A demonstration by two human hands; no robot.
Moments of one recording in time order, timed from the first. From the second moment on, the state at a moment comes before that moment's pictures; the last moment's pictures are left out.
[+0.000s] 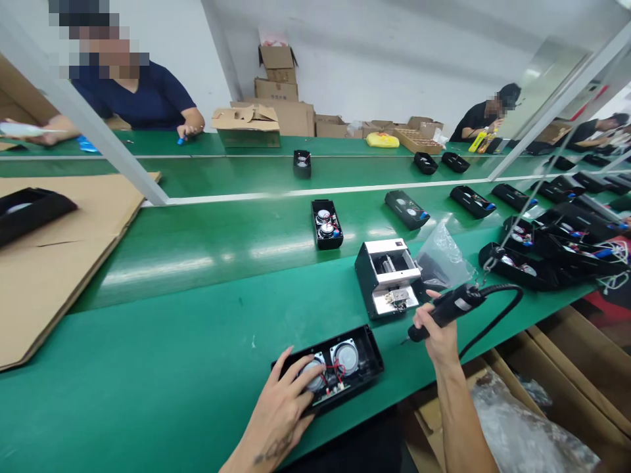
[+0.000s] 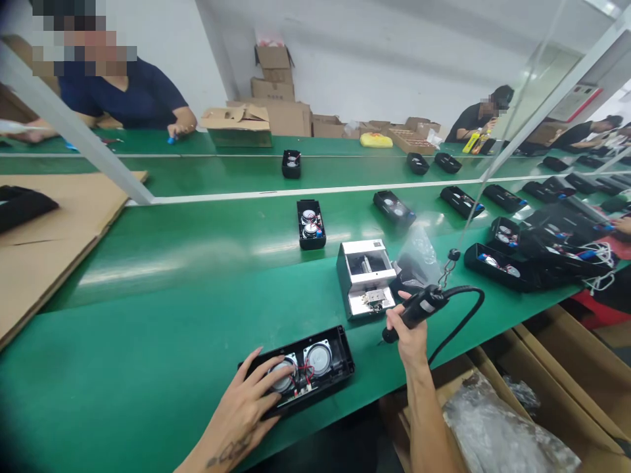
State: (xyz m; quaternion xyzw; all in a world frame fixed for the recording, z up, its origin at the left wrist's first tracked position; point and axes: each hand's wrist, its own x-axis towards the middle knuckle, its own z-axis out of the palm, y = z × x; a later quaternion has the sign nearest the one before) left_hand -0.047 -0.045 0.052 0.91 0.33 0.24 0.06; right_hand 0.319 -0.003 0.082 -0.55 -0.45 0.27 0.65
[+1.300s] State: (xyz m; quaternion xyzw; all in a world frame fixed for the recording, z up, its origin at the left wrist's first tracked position) left_hand -0.048 -0.044 0.050 0.91 0.33 0.25 0.08; right_hand 0.297 0.008 0.169 -0.48 -0.45 0.20 0.73
